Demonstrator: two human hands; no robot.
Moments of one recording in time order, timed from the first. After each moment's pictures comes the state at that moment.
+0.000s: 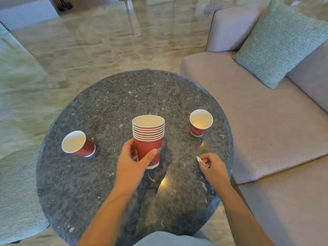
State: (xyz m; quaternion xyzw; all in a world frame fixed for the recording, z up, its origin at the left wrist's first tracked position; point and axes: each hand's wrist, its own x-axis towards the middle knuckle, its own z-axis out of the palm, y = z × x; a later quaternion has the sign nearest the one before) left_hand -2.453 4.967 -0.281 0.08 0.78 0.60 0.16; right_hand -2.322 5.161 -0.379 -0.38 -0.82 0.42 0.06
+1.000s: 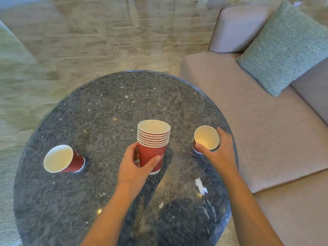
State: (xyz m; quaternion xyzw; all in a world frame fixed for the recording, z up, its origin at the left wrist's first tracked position) left_hand -2.503 5.000 -0.303 0.05 0.76 0.60 0.23; right_hand -2.402 5.220 -0.338 -0.39 -0.79 0.44 0.15
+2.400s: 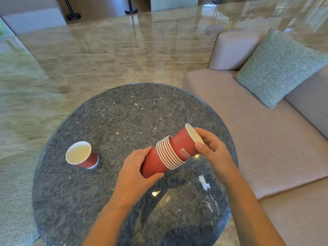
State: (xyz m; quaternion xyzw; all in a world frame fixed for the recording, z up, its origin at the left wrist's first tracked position) left_hand -2.477 4.950 -0.265 0.28 0.86 0.40 0.13; right_hand -2.389 5.159 -0.257 -0.21 -0.67 0.70 0.13
